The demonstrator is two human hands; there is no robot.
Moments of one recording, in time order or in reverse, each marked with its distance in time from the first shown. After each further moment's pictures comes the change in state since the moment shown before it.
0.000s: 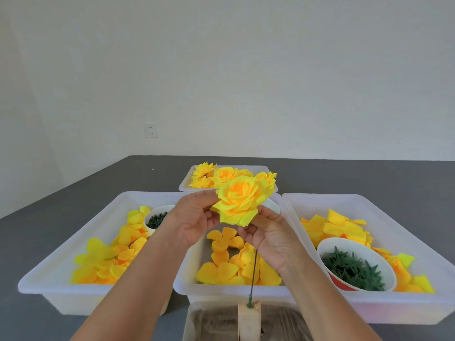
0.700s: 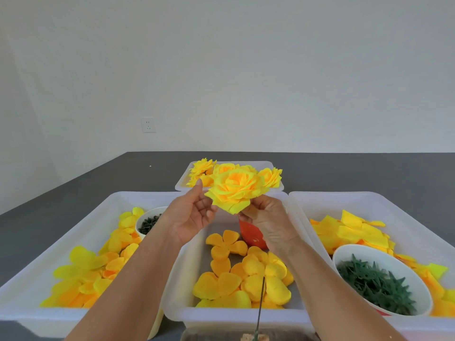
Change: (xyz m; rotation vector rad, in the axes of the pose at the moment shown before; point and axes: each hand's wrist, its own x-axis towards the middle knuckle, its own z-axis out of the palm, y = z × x) left_hand 0.066 -0.014 -0.032 -0.125 0.058 -0.079; right_hand 0.059 0.005 -0.016 -0.557 -0.044 -0.275
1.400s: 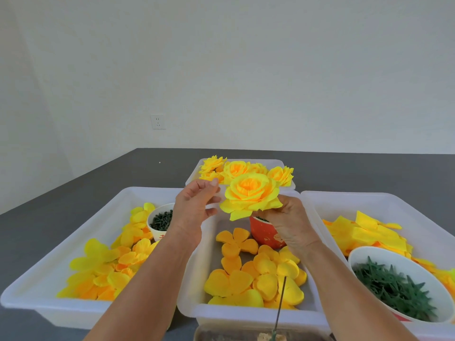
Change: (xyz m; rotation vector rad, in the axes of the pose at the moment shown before) left_hand -0.012 -0.009 -0.005 0.226 0.114 0.403; right_hand -0.005 -0.003 -0.007 -0.255 0.044 -0.160
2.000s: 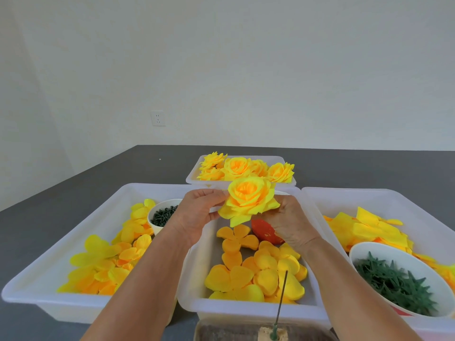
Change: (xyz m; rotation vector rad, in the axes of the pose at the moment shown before) left_hand 0.001 -0.002 -0.002 0.092 -0.175 -0.146; right_hand -0.001 0.006 -0.003 -0.206 -0.096 0.028
